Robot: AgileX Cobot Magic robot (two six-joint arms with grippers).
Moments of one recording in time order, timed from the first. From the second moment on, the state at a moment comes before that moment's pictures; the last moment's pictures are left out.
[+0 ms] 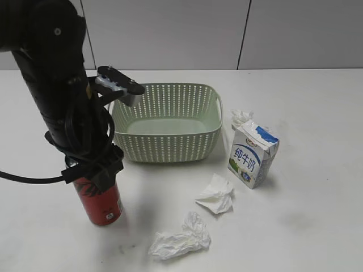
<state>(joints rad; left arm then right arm) -0.67 1.71 -1.17 -0.09 1.06 0.16 0.06 -0.01 -0.50 -0.01 1.04 -0.01</state>
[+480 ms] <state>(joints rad) -0.67 1.72 -1.24 0.03 1.21 0.16 0.06 -0.01 -0.50 -0.01 1.04 -0.01</state>
